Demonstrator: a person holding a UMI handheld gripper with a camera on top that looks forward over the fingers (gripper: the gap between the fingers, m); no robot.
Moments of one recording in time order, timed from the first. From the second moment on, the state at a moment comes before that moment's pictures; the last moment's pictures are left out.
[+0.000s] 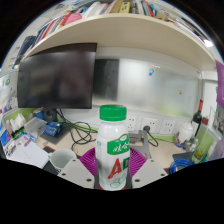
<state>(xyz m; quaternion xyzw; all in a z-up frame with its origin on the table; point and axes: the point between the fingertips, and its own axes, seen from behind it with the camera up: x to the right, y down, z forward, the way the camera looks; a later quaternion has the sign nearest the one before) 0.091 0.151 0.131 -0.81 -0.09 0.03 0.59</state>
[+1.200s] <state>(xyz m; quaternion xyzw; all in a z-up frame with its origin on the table) 0.082 -0.022 0.190 -0.82 0.02 -0.04 0.57</state>
